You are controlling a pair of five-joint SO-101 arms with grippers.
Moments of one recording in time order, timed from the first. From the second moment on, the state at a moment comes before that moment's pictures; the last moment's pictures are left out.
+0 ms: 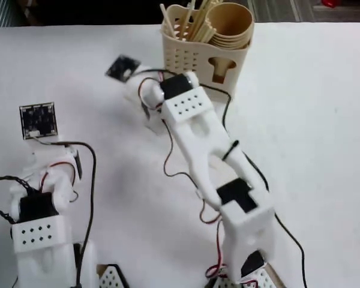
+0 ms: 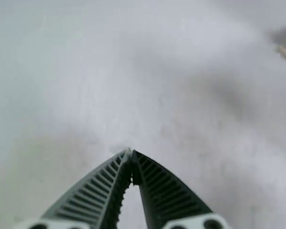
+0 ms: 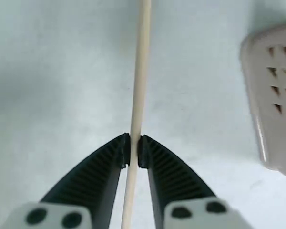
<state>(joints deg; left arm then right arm) -17.9 -63.4 65.9 51.6 -2.8 -31.5 20.4 -24.5 82.1 30.4</state>
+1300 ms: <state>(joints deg) -17.9 -63.4 66.2 50.9 -2.8 -16.0 21.5 -22.9 10.8 5.0</state>
